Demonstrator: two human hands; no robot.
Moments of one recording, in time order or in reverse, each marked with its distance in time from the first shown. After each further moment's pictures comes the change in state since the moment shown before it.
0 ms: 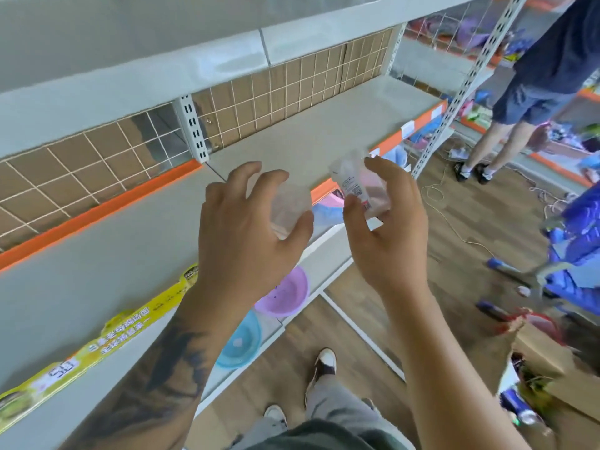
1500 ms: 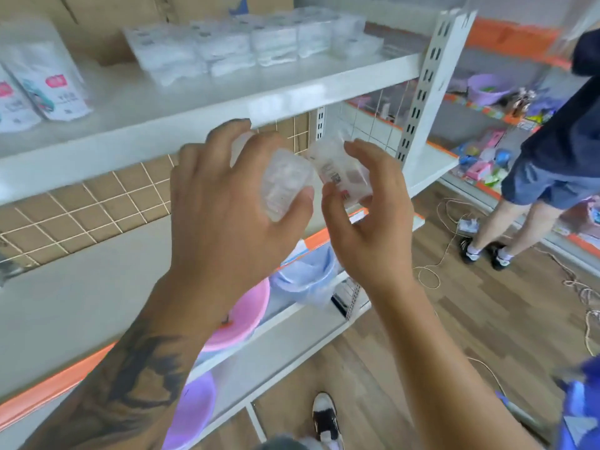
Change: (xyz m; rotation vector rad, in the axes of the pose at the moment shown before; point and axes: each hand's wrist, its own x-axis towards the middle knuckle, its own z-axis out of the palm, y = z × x) left_hand 0.385 0.348 0.308 0.184 0.295 0.044; right_hand 0.459 0.369 -0.166 0.269 -0.031 -0.226
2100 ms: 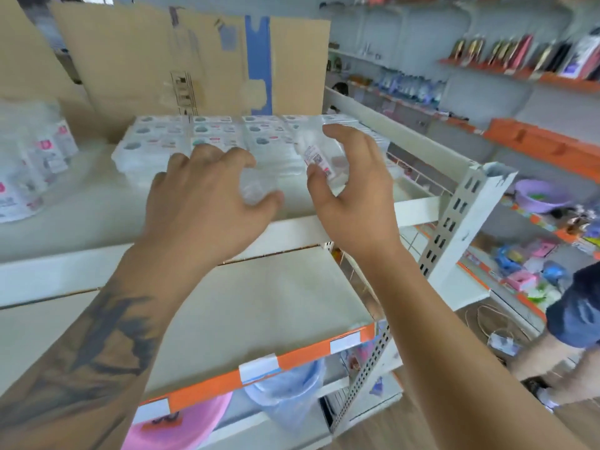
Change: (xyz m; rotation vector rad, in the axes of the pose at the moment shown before) left_hand 0.187 -0.008 0.069 0.282 -0.173 -0.422; right_hand 0.248 0.075 0.052 0.017 -0.255 -0.257
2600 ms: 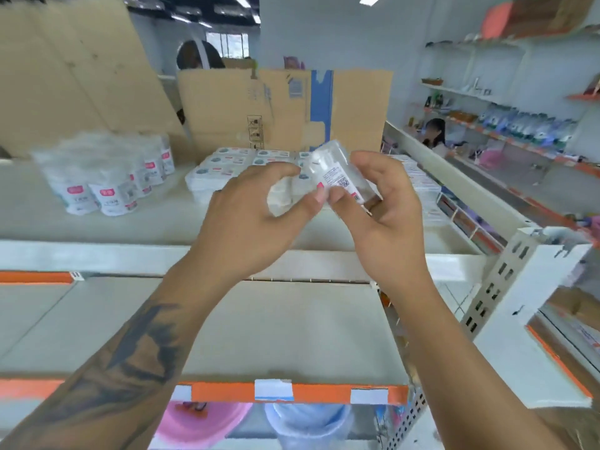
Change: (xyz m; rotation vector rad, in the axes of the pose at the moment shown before) left_hand -0.010 0.049 -0.011 -0.398 0.115 -0.129; right_hand 0.023 0.008 -0.021 0.820 -0.137 0.104
